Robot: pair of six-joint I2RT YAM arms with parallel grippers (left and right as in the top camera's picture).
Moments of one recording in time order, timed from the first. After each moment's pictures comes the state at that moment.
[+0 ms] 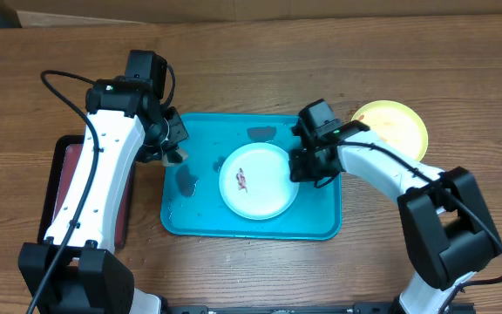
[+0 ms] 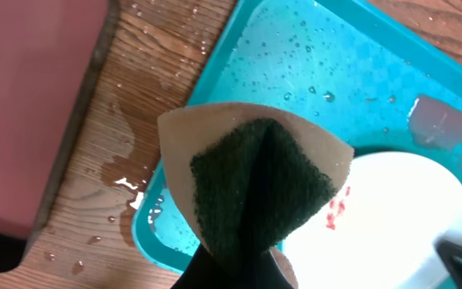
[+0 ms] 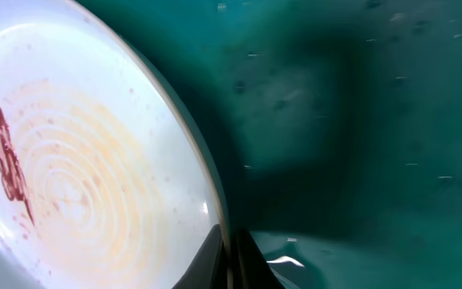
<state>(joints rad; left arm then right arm) -0.11 1.66 1.51 -1.25 -0.02 -0.57 0.47 1.88 1.16 -0.62 -0.27 0.33</state>
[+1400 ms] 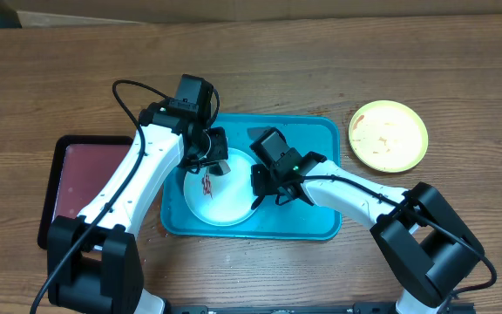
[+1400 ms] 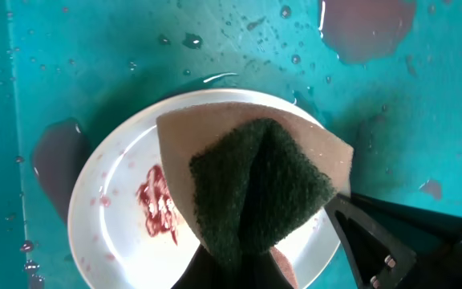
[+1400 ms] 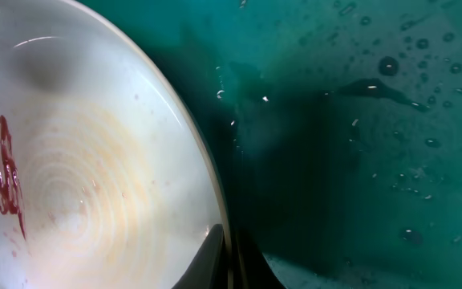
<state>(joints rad) -0.28 1.69 1.28 -0.93 0.14 -0.41 0.73 1.87 1.09 -0.37 -0.09 0.60</state>
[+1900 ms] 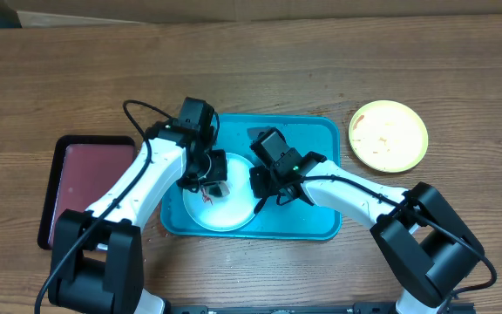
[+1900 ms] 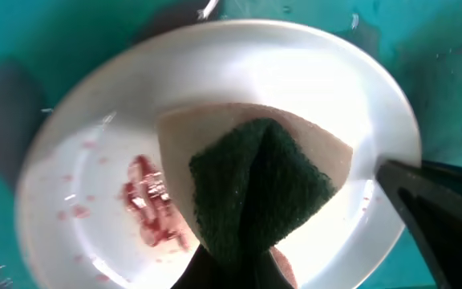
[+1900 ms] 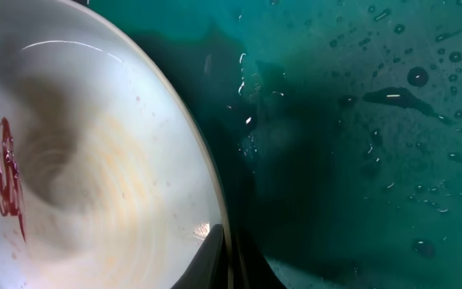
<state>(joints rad) -0.28 1.69 1.10 -0.85 0.18 -0.37 0.73 1.87 1.09 -0.36 -0.11 0.52</state>
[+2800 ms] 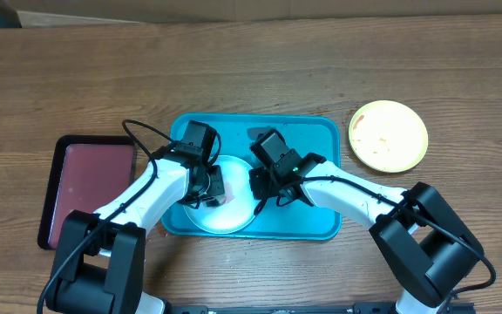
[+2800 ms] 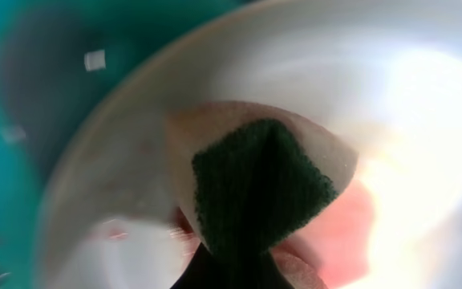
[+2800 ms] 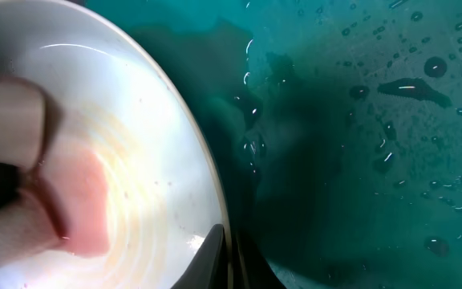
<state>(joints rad) -0.29 1.67 0.90 -0.68 0.01 -0.48 0.73 1.87 1.08 -0.36 -0.12 0.51</state>
